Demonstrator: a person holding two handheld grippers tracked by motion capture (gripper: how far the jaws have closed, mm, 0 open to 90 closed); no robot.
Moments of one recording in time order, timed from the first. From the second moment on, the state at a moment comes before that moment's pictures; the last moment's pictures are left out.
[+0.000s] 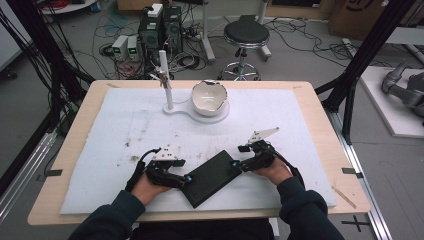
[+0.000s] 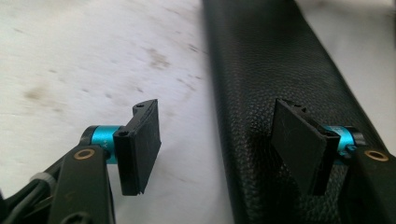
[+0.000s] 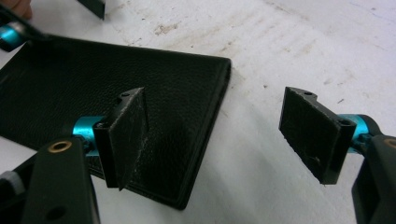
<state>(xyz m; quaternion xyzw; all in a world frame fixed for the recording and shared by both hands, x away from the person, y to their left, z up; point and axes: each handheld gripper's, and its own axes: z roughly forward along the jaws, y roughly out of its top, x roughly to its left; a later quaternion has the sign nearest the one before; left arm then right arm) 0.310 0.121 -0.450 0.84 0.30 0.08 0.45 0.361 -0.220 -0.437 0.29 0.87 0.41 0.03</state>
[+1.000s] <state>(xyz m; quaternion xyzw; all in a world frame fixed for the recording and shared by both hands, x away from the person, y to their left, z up) 0.322 0.130 -0.452 0.81 0.34 0.04 0.47 0.364 -0.220 -0.427 0.27 0.82 0.50 -0.01</state>
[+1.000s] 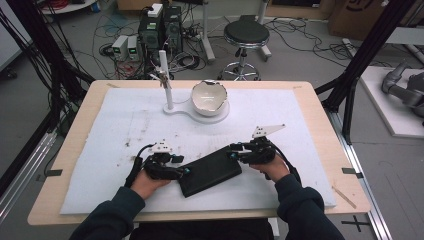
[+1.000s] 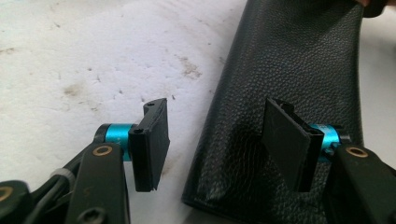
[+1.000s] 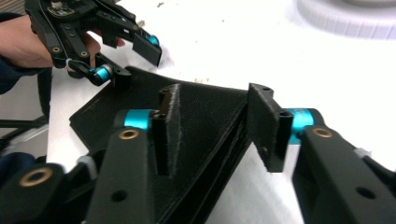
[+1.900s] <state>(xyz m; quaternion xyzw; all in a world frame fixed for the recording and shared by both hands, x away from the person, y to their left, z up) 0.320 0.124 -0.452 0.82 0.31 0.04 0.47 0.376 -0.210 -0.448 0.35 0.84 0.42 -0.06</state>
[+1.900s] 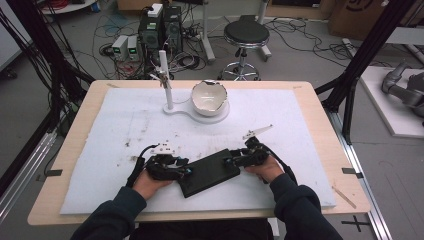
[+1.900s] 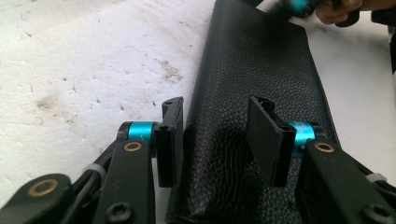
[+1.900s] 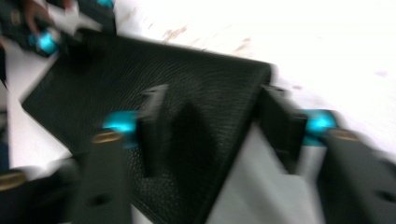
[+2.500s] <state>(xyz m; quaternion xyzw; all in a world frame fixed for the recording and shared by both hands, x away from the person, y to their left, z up) 0.353 0.108 -0.436 0.82 0.27 -0.01 0.51 0.370 -0.214 -0.410 0.25 0.81 0.53 -0.02</state>
